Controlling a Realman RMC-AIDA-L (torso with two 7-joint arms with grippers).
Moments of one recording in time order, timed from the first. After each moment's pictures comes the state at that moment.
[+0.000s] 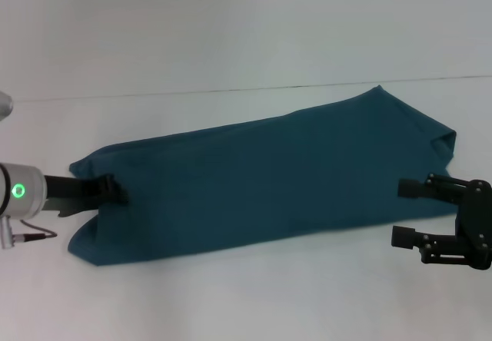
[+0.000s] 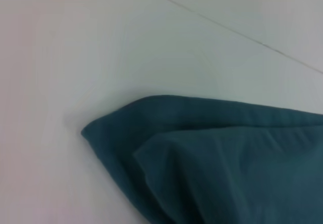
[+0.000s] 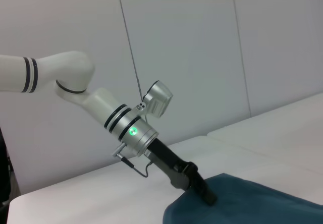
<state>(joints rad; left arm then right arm) -0.72 -2.09 -2.38 -0.68 -0.66 1.05 -2.63 0.42 2.03 -0.39 -0.72 -2.07 -1.90 1.27</state>
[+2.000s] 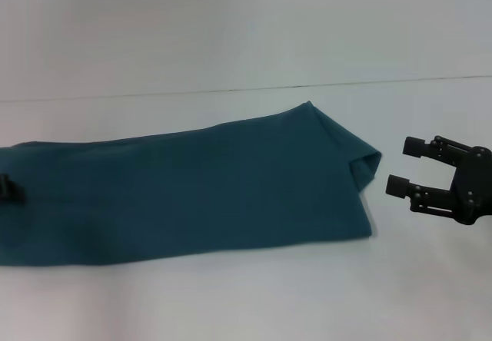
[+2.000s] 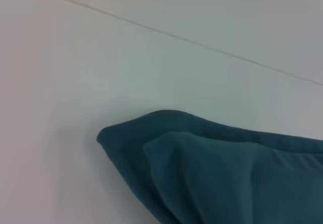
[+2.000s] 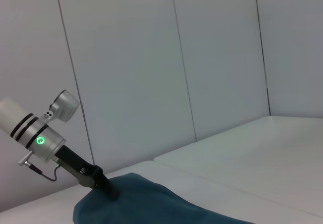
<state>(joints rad) -0.55 -2.02 -2.40 -0.95 -0.61 1.16 -2.61 0.43 2.05 -0.36 -0.70 -1.99 -1.76 1.26</state>
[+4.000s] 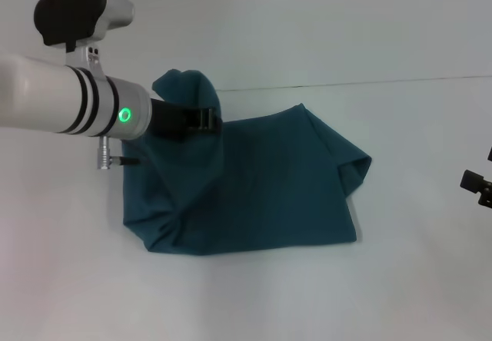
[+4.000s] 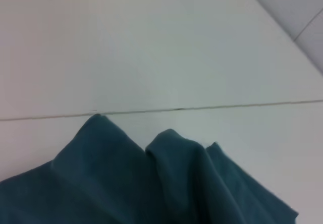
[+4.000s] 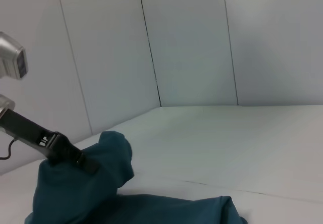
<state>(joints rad) -0.84 -2.17 -2.05 -0.92 -0.70 1.01 -2.74 0.33 2.03 -0.21 -0.69 -1.99 -1.64 1.23</state>
